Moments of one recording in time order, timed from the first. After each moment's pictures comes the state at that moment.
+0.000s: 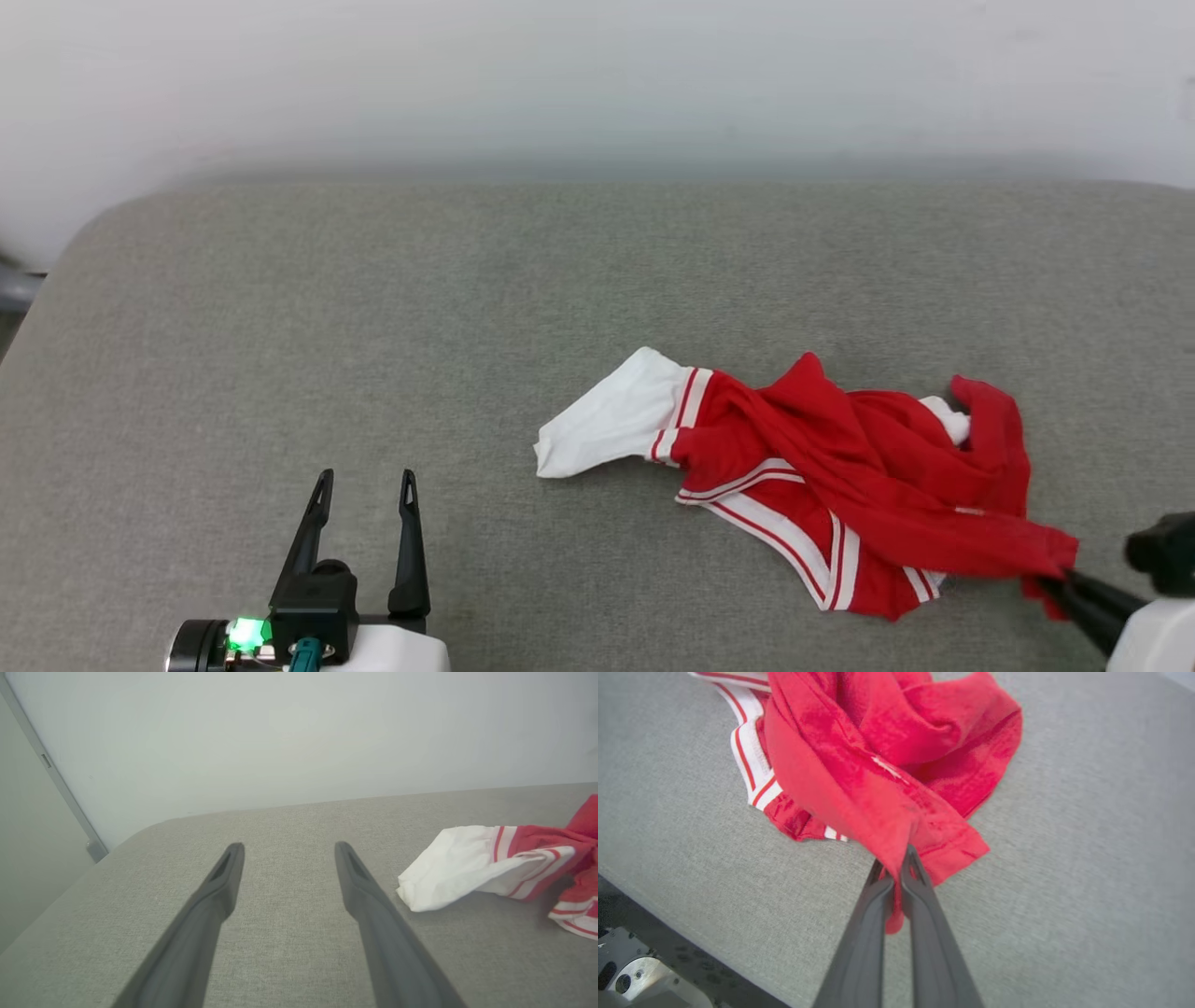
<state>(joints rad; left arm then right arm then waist) 0.06 0.09 -0.13 0.04 -0.01 0.17 -0.26 0.05 -0.74 0.33 0.00 0.58 0.13 0.29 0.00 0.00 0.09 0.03</state>
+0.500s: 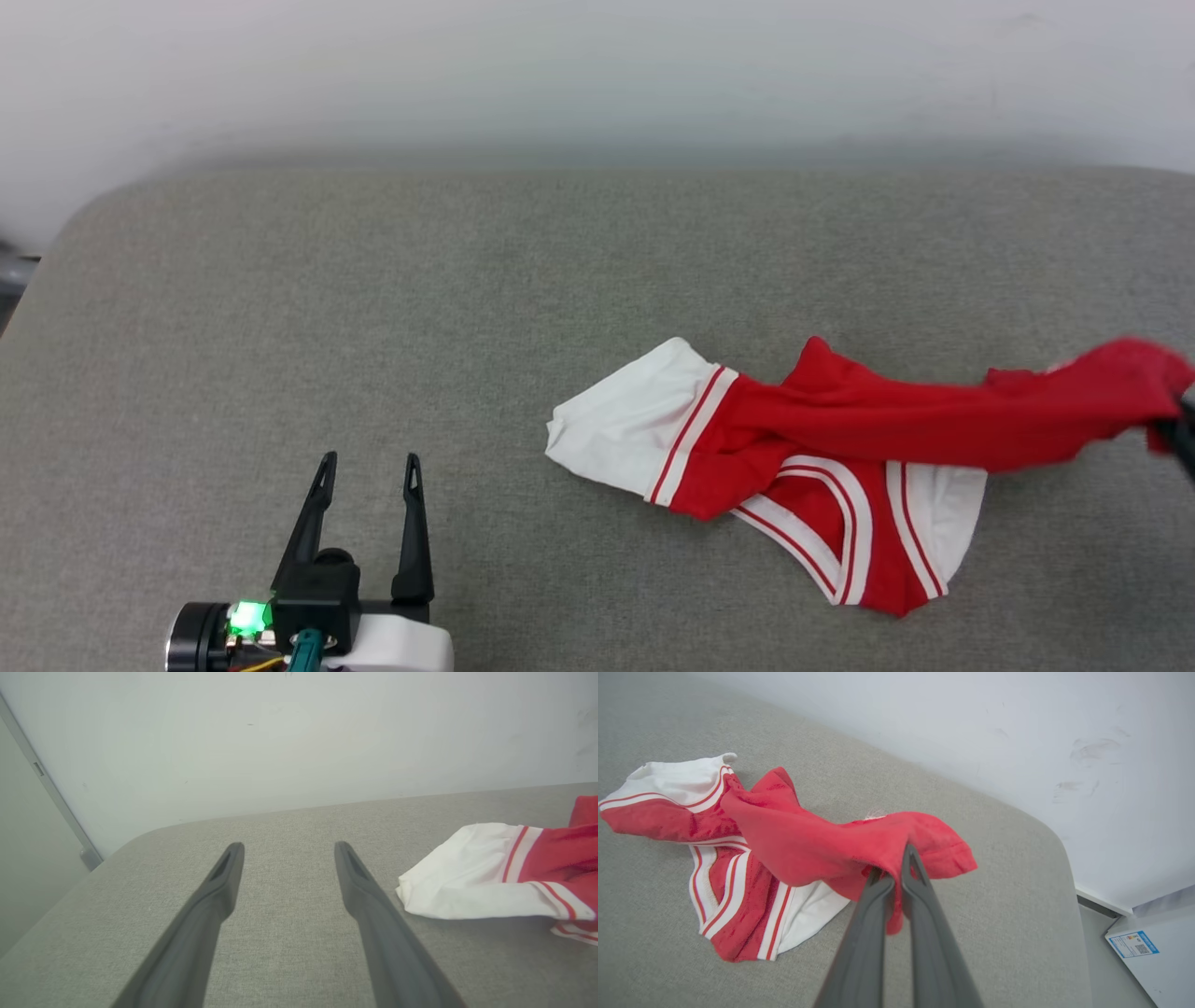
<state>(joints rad) 0.06 0.10 -0.14 0.02 -0.01 0.17 -0.26 0.07 -0.68 -0.03 -0.27 0.47 0.13 0.35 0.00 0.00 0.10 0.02</state>
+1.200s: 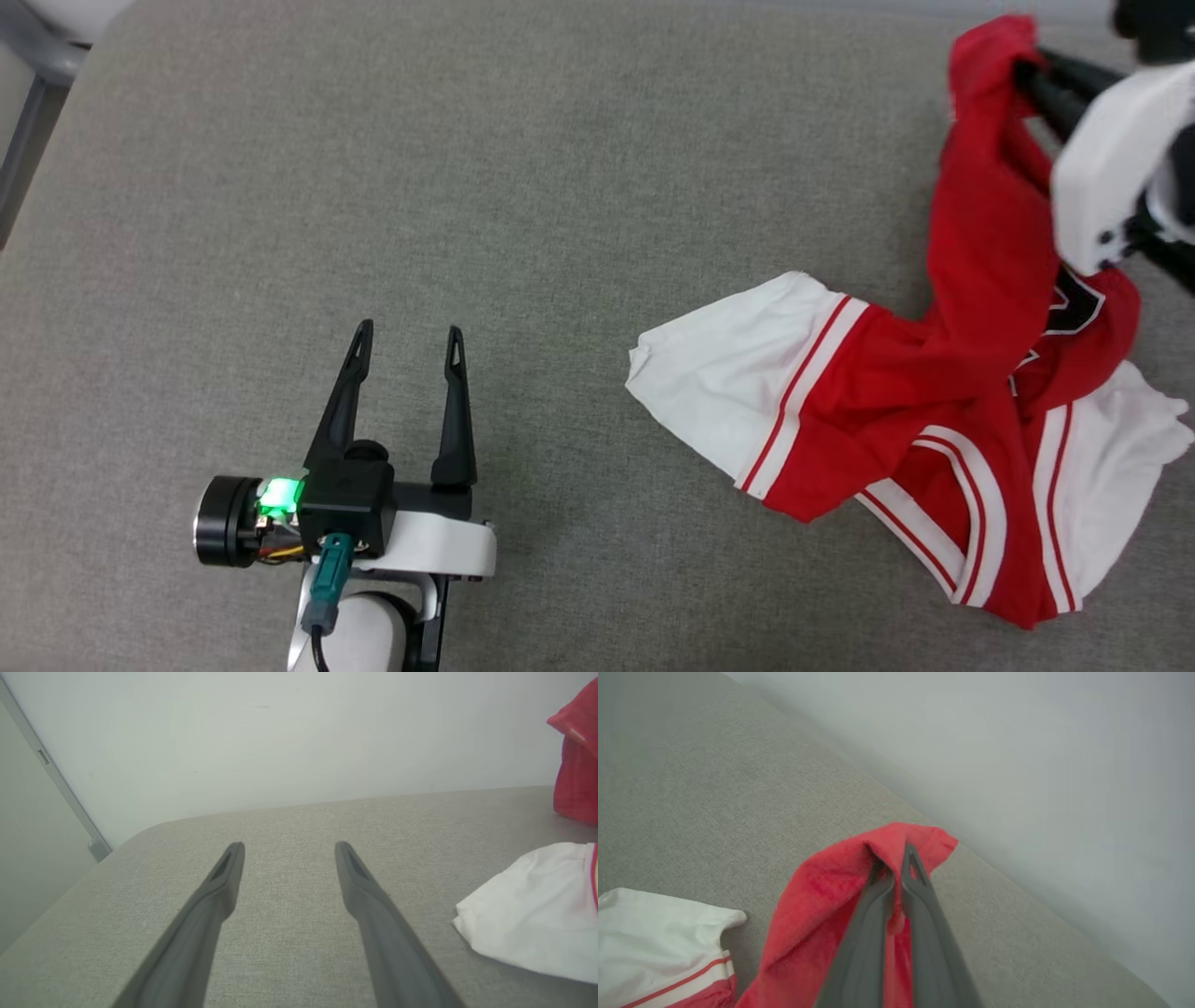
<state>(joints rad) -0.14 0.08 -0.20 -0.01 0.00 0.17 -0.26 -0.93 -0.62 0.52 0.25 0.53 0.13 0.42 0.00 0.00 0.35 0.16</state>
